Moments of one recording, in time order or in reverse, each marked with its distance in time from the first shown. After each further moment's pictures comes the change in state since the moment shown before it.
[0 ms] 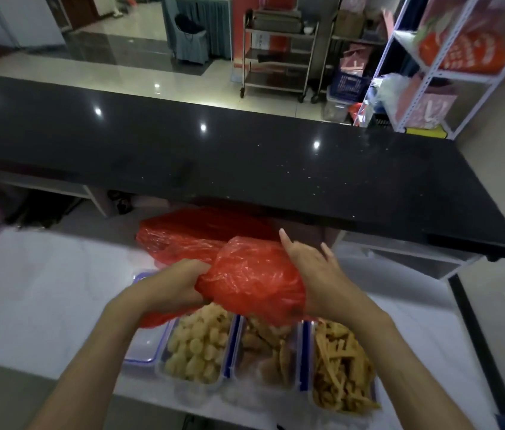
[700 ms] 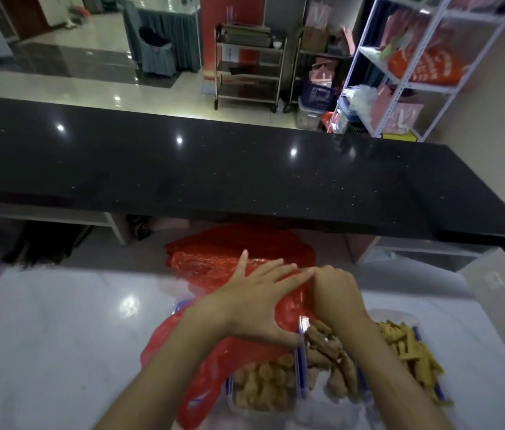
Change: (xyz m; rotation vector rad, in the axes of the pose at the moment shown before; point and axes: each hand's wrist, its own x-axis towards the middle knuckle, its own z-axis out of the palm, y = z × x) left_hand -0.004 -0.028 -0.032 0.371 -0.145 0.345; right_hand 0.069 -0.138 0.015 -0.248 0.124 0.447
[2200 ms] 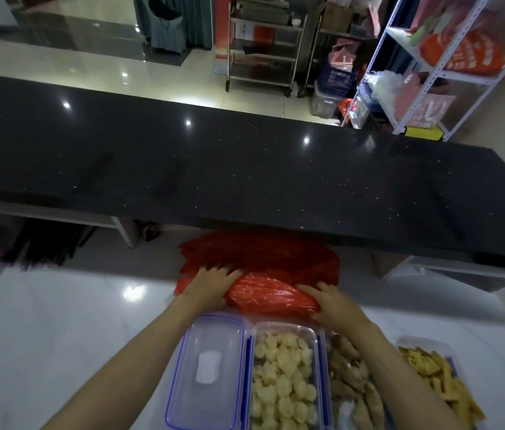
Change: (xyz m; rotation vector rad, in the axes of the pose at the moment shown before) left_hand 0.061 -0.220 0.098 0.253 -0.061 -0.314; right_hand 0.106 0.039 0.142 0.074 -0.393 -0.124
